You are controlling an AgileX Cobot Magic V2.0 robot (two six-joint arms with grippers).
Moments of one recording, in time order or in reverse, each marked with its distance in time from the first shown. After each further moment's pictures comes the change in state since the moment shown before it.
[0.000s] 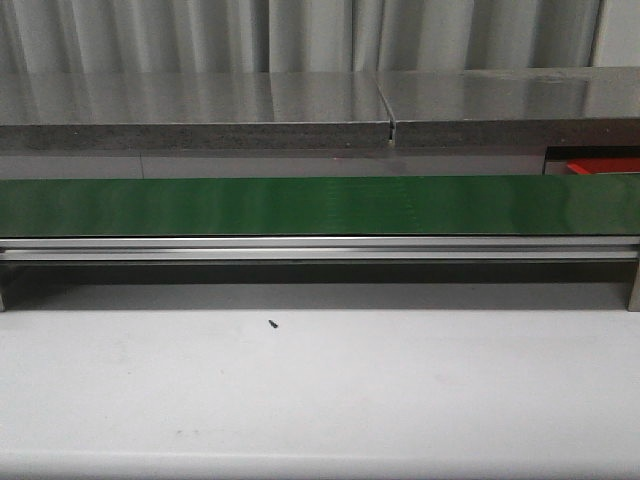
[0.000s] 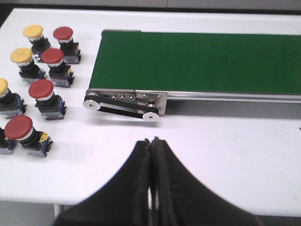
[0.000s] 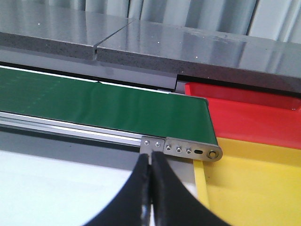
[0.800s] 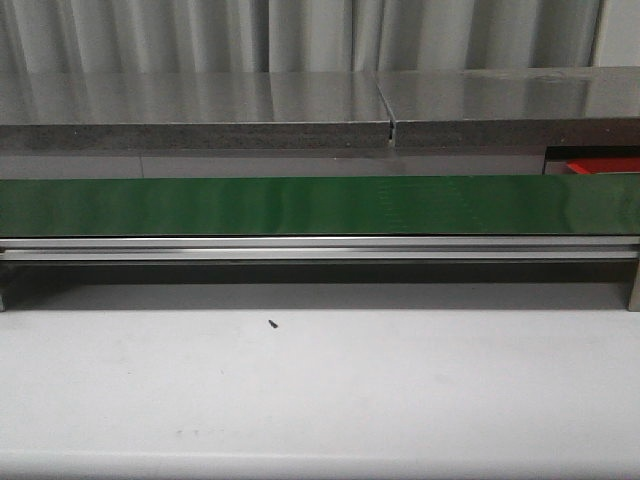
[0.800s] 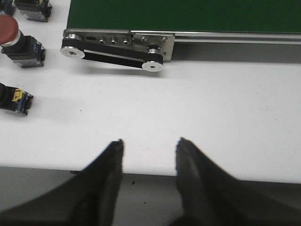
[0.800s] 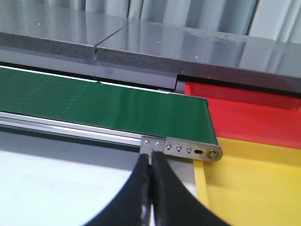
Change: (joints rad) left arm 0.000 0.348 -0.038 -0.005 0.001 0.000; right arm 0.000 0.000 0.000 0.000 0.000 0.000
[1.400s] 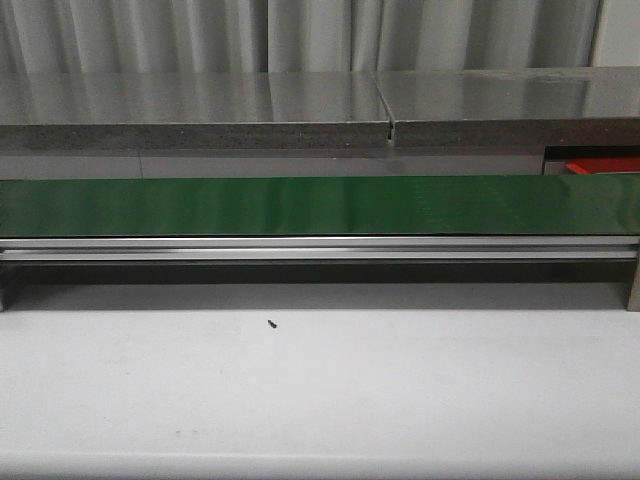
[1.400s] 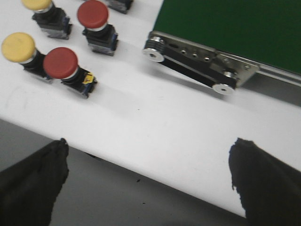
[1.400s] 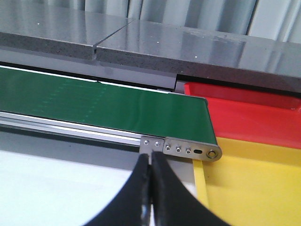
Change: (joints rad) left arm 0.255 0.070 -0.045 0.030 -0.011 -0.100; right arm 0.000 0.000 0.000 0.000 0.000 0.000
